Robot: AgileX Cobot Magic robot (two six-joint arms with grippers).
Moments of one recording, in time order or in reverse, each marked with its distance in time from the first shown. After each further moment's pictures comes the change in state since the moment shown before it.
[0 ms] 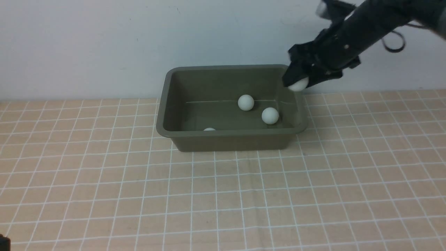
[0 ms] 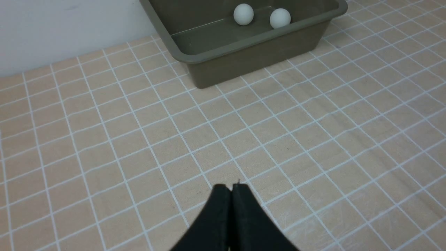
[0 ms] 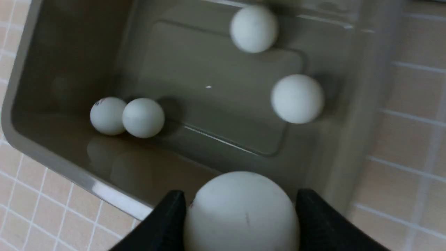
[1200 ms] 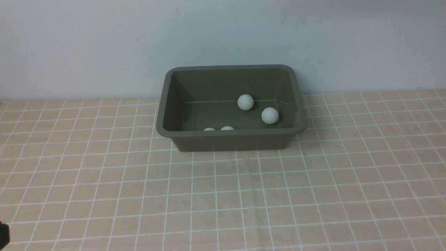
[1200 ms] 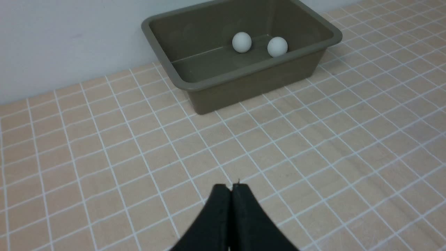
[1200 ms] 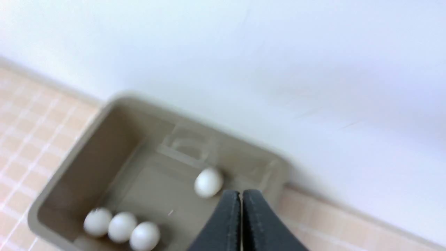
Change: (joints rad) right arm -0.125 -0.273 -0.323 -0.118 0.079 -0.056; left arm 0.000 0.000 0.000 -0.002 -0.077 0.000
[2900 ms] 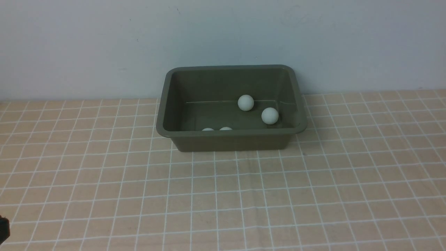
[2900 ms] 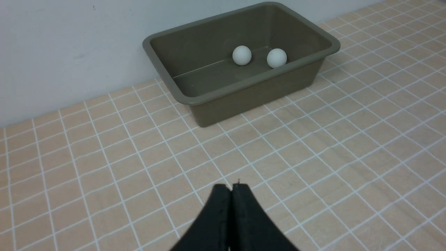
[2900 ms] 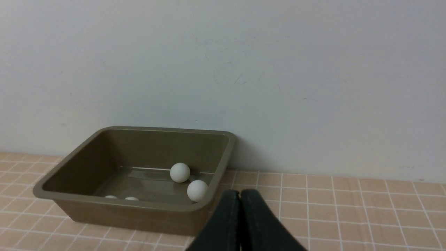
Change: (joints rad) right arm -0.096 -1.466 1.745 0.171 -0.735 -0.204; left arm 0.000 0.000 0.001 -0.004 -0.024 0.047
